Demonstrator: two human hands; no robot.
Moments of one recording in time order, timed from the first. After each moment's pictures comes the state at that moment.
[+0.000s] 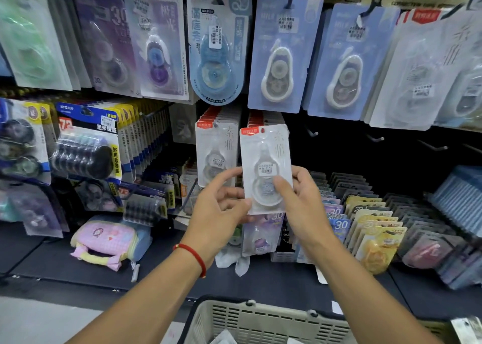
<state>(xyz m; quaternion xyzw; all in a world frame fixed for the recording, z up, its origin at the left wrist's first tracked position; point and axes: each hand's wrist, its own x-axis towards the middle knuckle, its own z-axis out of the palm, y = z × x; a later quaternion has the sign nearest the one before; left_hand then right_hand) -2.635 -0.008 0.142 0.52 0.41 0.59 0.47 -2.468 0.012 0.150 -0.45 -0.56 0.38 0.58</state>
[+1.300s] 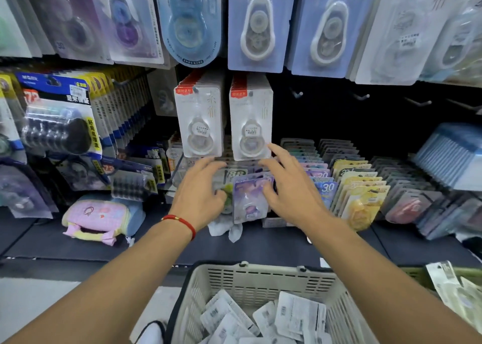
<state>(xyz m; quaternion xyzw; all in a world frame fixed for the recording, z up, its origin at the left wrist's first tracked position) -2.652 0.006 0.116 0.74 0.59 0.30 0.13 -2.437 0.006 0.119 -0.56 -0.79 -0.02 0.25</state>
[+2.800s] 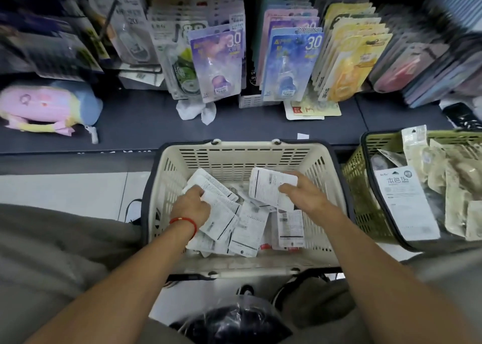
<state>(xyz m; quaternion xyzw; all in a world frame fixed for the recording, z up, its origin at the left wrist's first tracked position) -2.612 -0.130 -0.126 0.56 0.75 0.02 0.37 -2.339 -0.144 -0.119 -0.72 -0.36 0.55 0.25</state>
